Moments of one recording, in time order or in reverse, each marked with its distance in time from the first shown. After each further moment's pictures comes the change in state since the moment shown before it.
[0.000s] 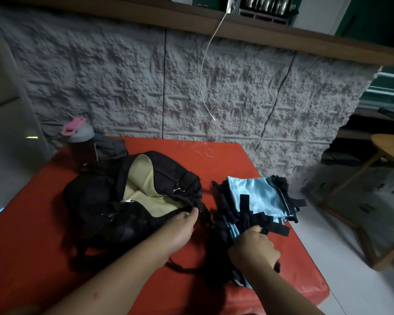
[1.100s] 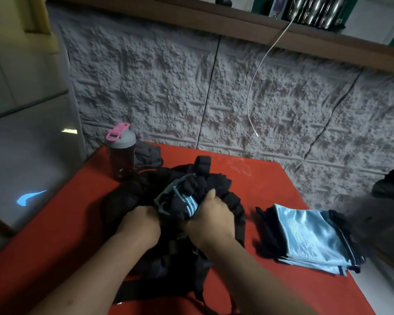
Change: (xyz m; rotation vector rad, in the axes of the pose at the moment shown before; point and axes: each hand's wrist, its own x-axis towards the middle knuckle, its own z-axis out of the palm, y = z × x) left_hand 0.055 -0.044 -0.165 0.871 0.470 -0.128; right_hand -0.048 -0.219 -0.029 0.234 0.189 -0.702
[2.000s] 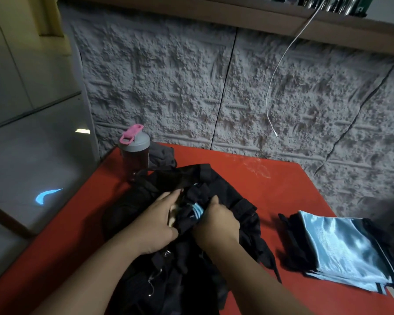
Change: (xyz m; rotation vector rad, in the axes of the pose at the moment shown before) left_hand 0.010 -0.027 -0.021 -0.665 -0.132 0.377; right_hand 0.026 -0.023 0.031 0.009 -0.162 0.042
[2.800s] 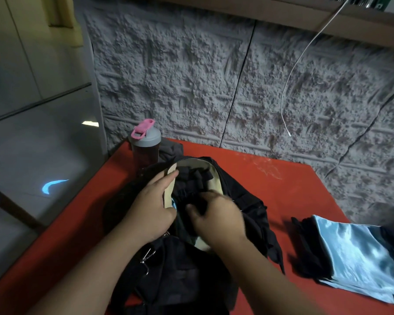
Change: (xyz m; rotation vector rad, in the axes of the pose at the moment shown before) left_hand -0.001 -0.002 -0.025 -0.009 0.334 0.066; right_hand 0.013 -0.013 0.011 -0.060 0.161 -0.244
